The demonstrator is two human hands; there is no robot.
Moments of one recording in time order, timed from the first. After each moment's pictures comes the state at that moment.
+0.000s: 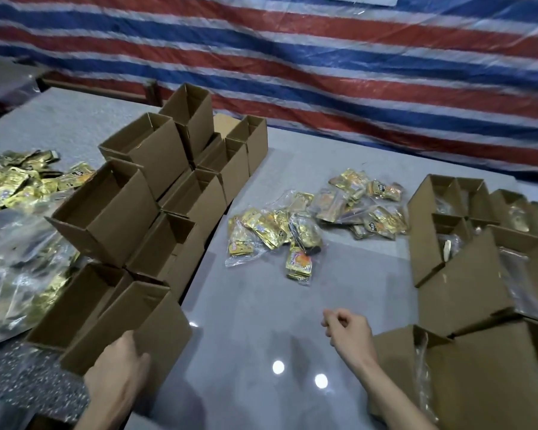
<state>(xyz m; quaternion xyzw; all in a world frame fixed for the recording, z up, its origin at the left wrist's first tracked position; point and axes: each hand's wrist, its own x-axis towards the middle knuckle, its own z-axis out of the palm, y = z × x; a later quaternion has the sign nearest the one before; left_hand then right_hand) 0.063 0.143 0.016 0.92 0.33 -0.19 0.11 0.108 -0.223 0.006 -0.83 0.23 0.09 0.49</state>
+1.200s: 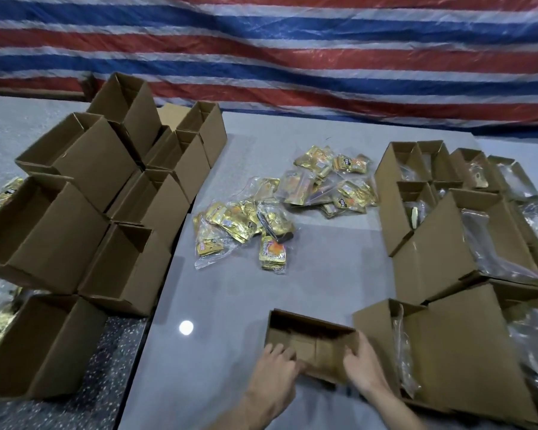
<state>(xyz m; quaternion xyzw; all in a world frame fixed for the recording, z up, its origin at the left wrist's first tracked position) 0.074 -0.094 -0.032 0.91 -0.35 -0.23 0.06 0.053 -0.283 -0.042 -0.81 0.37 0.19 0.41</state>
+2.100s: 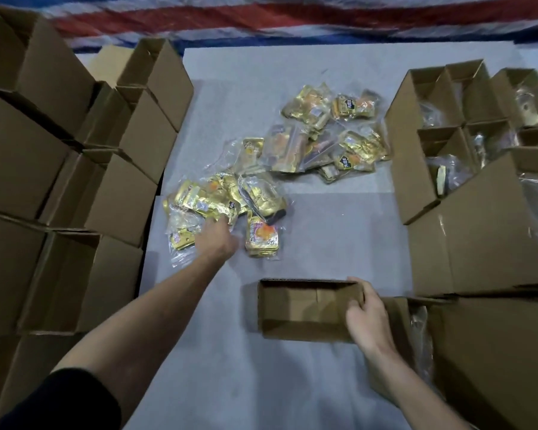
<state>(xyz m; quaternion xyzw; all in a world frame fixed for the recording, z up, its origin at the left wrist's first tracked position) 0.346 -0.073 -0.104 0.97 0.03 -0.22 0.13 0.141 -0.304 -0.062 -0.78 0.41 0.12 0.46</state>
